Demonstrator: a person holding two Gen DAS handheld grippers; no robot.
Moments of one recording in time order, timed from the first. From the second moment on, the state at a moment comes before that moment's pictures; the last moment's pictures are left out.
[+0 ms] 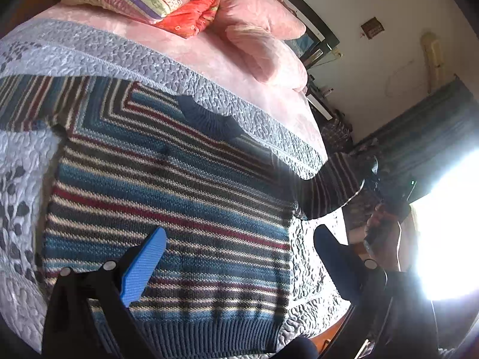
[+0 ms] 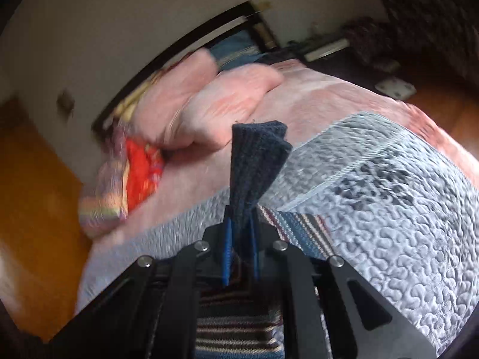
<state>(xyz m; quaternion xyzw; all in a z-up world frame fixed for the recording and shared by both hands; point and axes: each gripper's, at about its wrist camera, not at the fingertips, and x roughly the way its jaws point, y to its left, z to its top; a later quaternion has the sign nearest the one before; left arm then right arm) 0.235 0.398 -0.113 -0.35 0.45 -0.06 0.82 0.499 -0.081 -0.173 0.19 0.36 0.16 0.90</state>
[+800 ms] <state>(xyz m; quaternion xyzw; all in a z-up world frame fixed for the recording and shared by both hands) 0.410 0.366 -0.245 -0.47 0.52 -0.16 0.70 0.376 0.102 -0.334 -0.08 0.43 0.19 0.88</state>
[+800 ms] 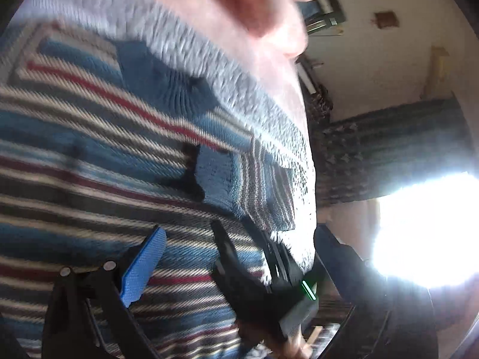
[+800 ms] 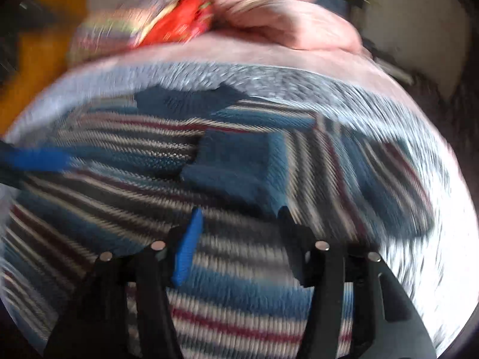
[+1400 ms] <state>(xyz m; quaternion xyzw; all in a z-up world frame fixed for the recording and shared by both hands) 0.496 0.316 -0.313 -0.41 0.61 -0.09 0.67 0.326 0.053 -0.355 0.14 0.42 0.21 0.87</state>
